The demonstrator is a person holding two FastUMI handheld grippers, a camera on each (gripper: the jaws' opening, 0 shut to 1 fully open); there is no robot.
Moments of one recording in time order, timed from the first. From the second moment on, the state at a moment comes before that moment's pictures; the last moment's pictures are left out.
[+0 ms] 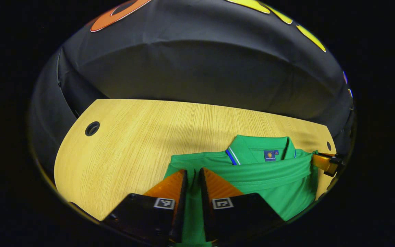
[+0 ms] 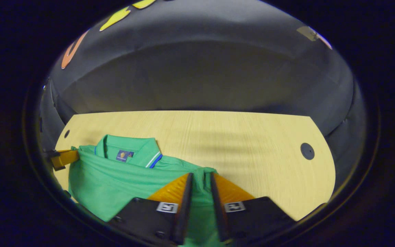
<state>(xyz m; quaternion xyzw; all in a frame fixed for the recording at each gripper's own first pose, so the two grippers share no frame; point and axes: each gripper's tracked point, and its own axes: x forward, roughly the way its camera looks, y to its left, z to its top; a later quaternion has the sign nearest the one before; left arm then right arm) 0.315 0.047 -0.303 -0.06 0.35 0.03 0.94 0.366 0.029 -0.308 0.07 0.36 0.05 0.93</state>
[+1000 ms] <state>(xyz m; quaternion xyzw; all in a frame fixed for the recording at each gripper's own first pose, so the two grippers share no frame) 0.128 0.049 0.001 -0.03 0.09 0.01 1.00 0.136 -0.013 0.012 0.07 0.10 0.01 0.99</state>
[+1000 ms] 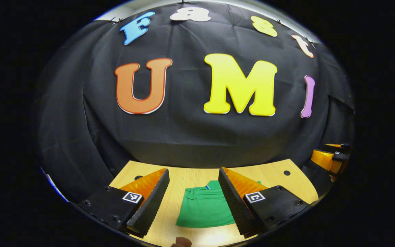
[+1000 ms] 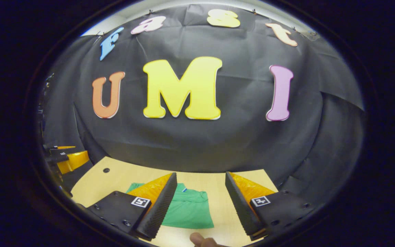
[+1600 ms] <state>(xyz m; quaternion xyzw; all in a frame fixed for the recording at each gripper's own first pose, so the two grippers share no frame) -0.016 0.051 0.050 -0.04 0.03 0.00 1.00 -0.035 -0.034 0.088 0.02 -0.04 -0.02 1.00</state>
